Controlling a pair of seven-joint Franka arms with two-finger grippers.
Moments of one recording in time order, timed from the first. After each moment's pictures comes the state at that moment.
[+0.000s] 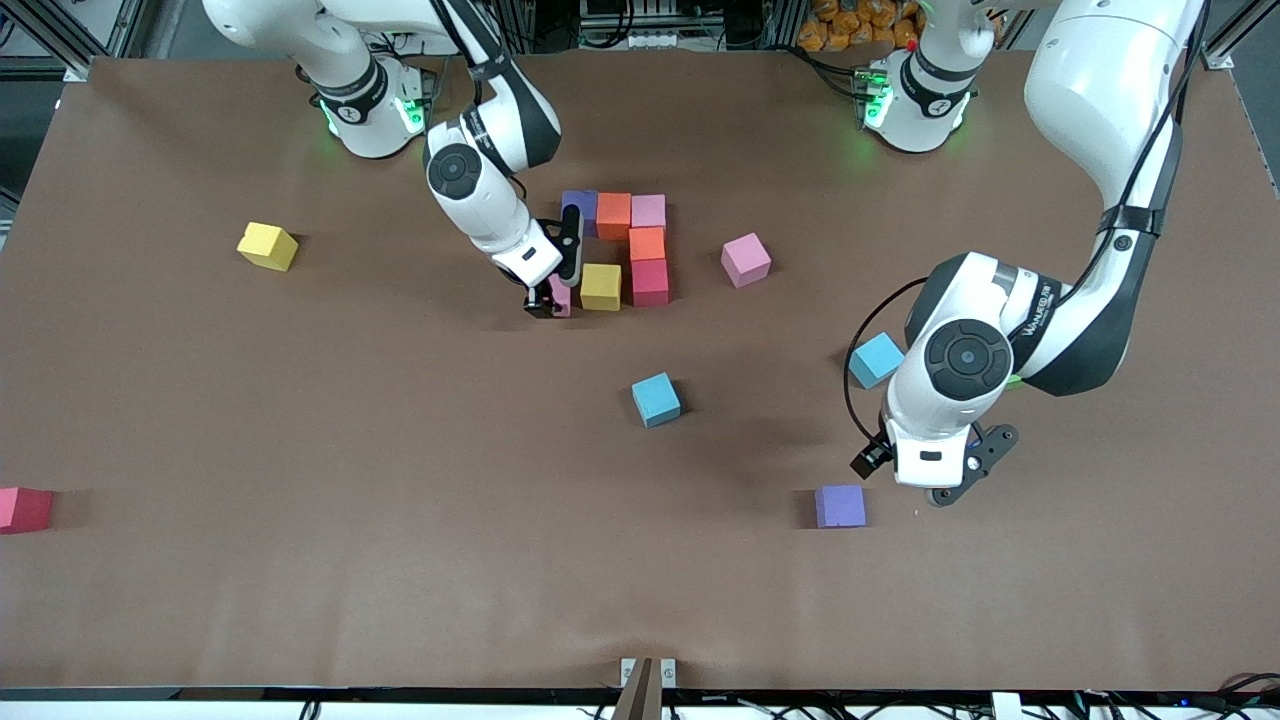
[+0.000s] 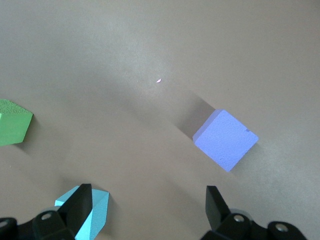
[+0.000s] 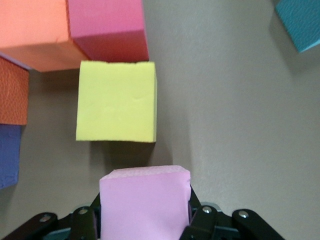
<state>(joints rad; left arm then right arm) -0.03 0.62 -0.39 -1.45 0.39 1.95 -1.22 0.90 0.28 -0.14 -2.37 0.49 2.76 -1.21</state>
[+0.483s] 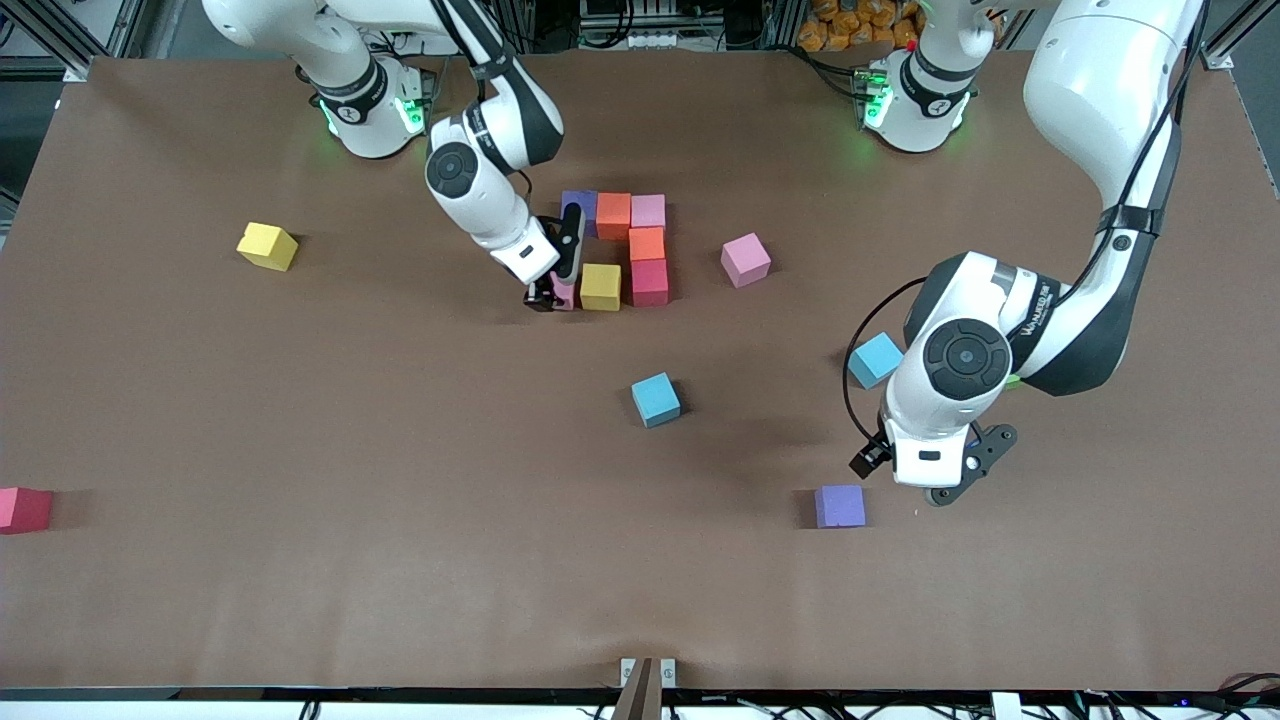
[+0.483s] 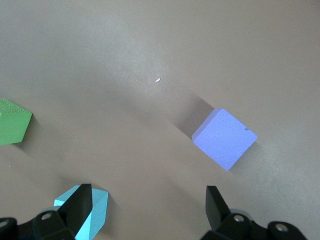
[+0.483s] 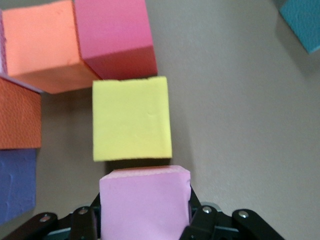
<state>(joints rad) -0.03 0.62 -0.39 -1.45 0.39 1.95 -1.22 0.90 0.28 -0.10 -2.38 0.61 2.78 -1.21</state>
